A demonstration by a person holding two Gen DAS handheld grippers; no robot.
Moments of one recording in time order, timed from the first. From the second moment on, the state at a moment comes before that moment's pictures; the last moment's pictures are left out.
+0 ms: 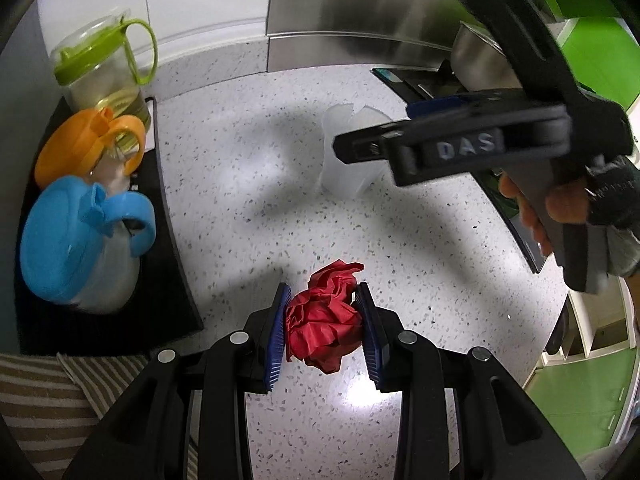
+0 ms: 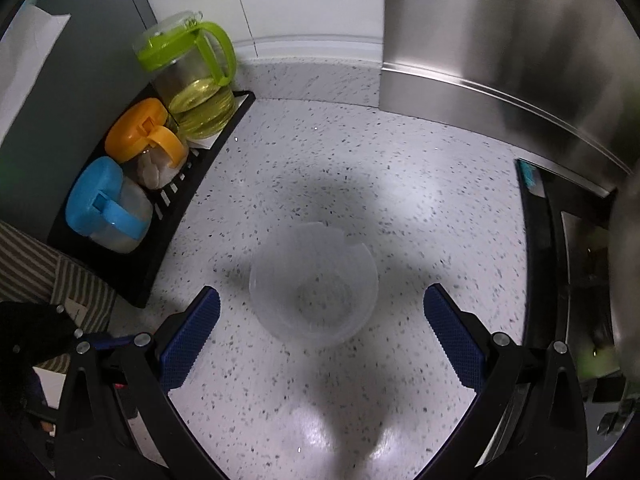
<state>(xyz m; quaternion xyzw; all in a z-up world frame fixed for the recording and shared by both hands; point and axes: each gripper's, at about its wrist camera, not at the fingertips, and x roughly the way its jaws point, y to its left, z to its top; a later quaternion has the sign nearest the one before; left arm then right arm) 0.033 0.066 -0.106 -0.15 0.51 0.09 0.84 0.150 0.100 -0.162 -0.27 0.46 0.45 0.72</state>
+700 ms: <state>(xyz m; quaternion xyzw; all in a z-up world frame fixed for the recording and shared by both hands) 0.034 0.057 -0.094 -0.13 0.51 0.04 0.85 0.140 0.059 -0.136 -0.23 0.46 0.42 0.75</state>
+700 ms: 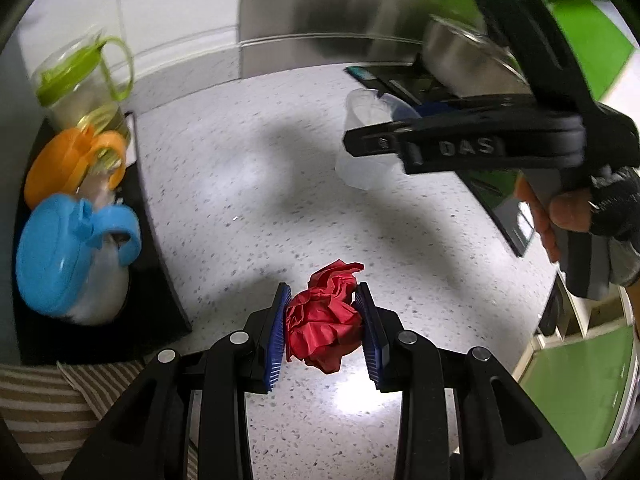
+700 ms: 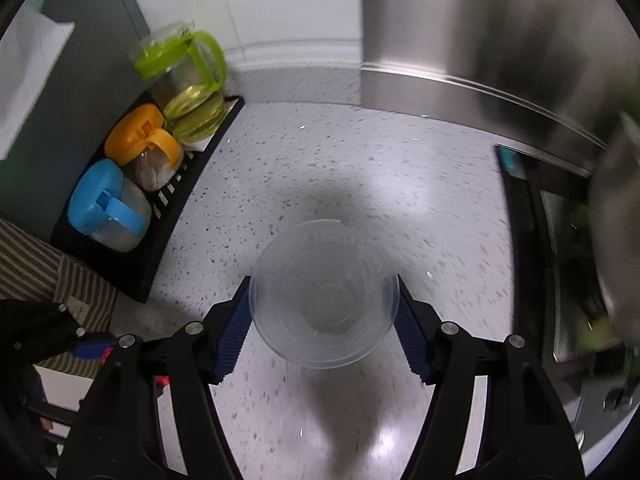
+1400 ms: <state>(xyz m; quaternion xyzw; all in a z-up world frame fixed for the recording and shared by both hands) 0.027 -0.106 -0.031 0.07 0.47 -0.22 0.85 -0.034 -0.241 -0.070 -0.03 0.45 0.13 0.89</state>
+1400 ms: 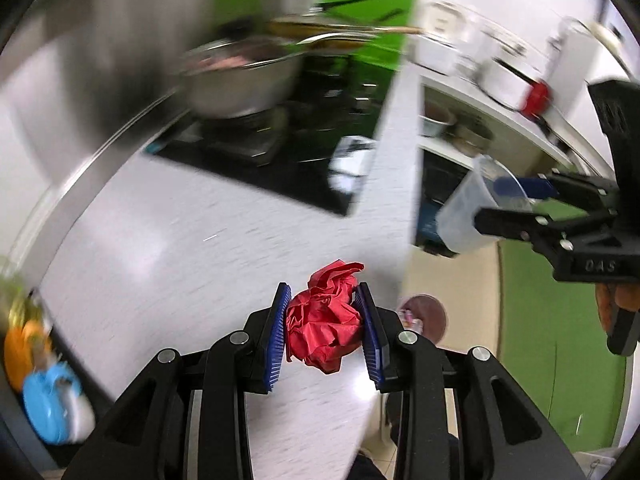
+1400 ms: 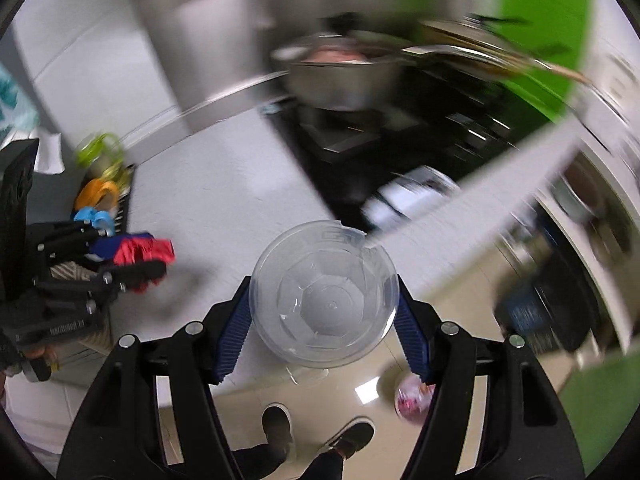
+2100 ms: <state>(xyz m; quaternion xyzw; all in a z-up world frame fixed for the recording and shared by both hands) -0.005 -0.404 -0.198 0.13 0.51 -0.36 0.77 -0.149 -0.543 -0.229 0.08 0.49 -0.04 0.86</state>
